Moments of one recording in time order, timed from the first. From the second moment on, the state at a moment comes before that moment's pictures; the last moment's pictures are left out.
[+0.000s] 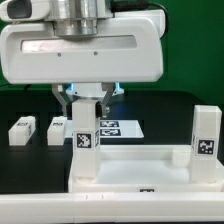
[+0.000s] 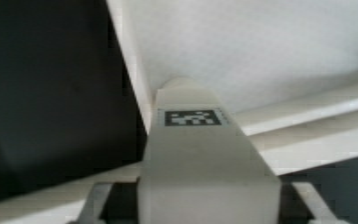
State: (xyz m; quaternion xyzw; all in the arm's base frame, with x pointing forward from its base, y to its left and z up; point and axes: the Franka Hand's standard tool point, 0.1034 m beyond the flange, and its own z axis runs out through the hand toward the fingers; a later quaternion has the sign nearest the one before) arm 0.615 -0.055 0.118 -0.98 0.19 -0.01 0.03
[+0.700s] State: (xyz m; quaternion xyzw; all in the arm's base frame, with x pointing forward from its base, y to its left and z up) arm 0.621 -0.048 0.116 -0.80 0.60 0.02 0.06
